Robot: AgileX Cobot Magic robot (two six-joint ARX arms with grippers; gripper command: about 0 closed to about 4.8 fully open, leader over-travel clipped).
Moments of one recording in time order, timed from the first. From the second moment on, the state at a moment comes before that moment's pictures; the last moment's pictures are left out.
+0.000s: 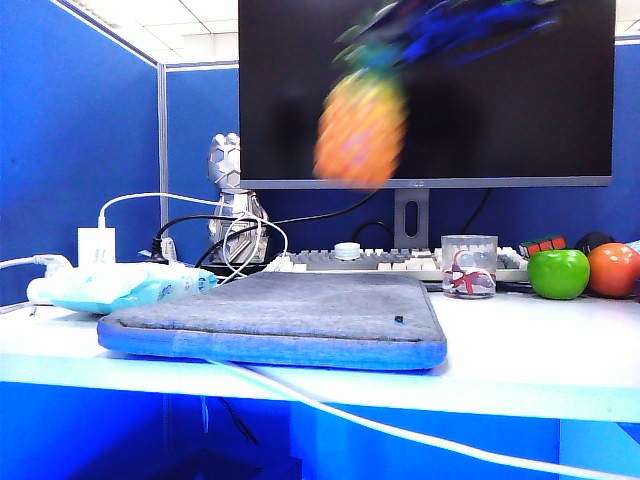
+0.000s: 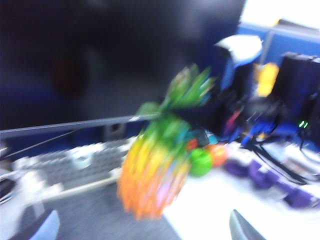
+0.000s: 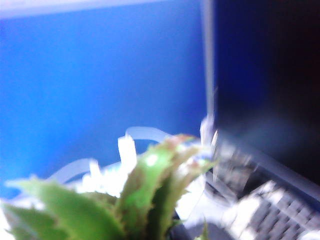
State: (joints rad) left arm -0.28 1.13 0.96 0.21 0.47 -0.11; right arm 0.25 1.85 1.57 0.32 -0.70 0.06
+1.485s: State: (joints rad) left arm -0.28 1.10 0.96 0.00 0.45 -0.04; right arm 0.35 2.06 1.57 0.27 -0.57 0.02
